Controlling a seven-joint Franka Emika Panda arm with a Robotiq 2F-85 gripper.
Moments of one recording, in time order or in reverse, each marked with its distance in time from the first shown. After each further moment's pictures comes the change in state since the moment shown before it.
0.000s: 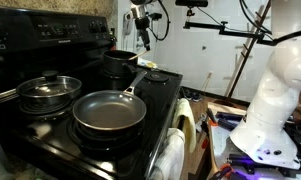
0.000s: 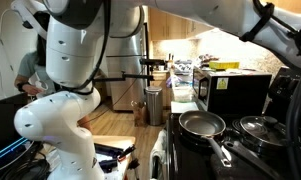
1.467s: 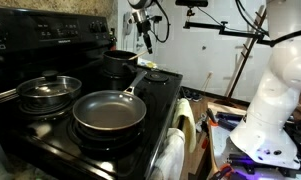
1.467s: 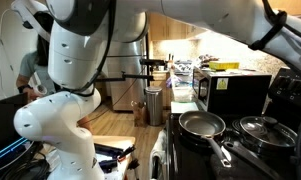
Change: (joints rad) arm -0.024 0.057 -0.004 0.053 -0.012 -0.063 0.017
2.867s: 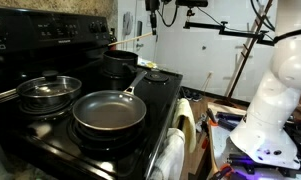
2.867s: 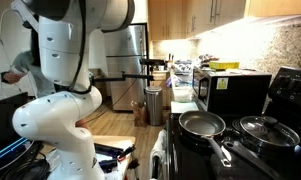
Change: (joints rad) arm -0.075 -0.139 -0.003 0.064 0.070 -0.049 -0.039
